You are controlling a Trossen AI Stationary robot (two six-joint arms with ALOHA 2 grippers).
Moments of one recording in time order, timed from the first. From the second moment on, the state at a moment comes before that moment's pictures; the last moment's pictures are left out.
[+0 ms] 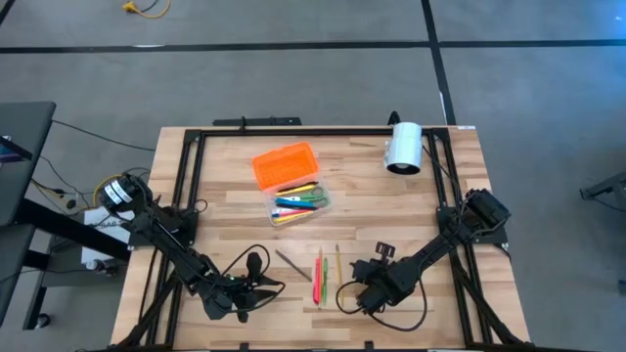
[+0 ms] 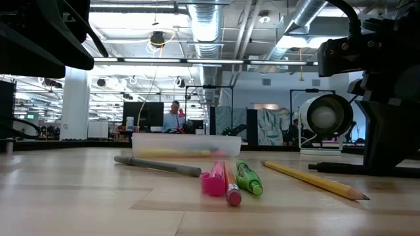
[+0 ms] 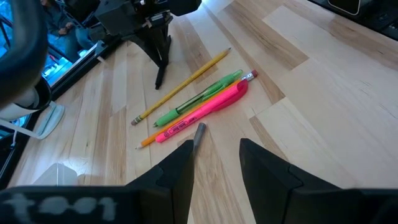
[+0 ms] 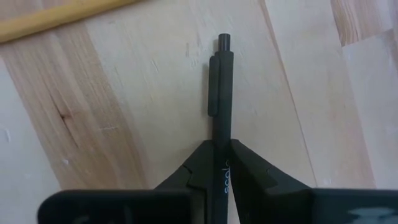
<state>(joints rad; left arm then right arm) -0.84 1.62 0.65 0.35 -0.74 0.14 0.65 1.92 1.15 -0.79 0.32 0.91</state>
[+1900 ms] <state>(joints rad) -0.84 1.62 0.65 0.35 -0.74 0.14 0.65 1.93 1.15 -0.68 0.62 0.67</state>
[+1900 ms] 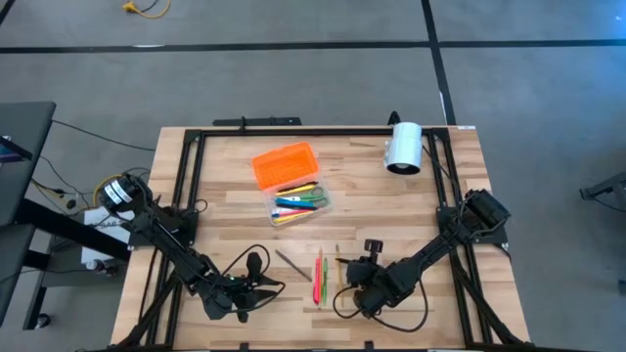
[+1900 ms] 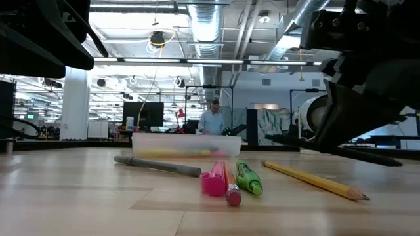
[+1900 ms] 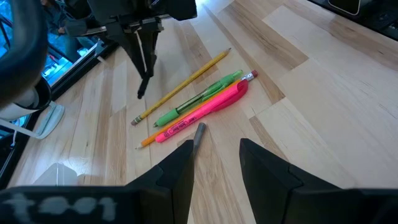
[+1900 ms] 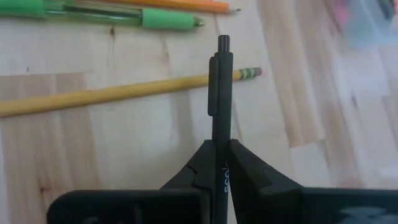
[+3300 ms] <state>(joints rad) -0.84 1.62 0.65 0.19 -0.71 -0.07 0.06 1.92 1.26 -0.10 0.56 -0.29</state>
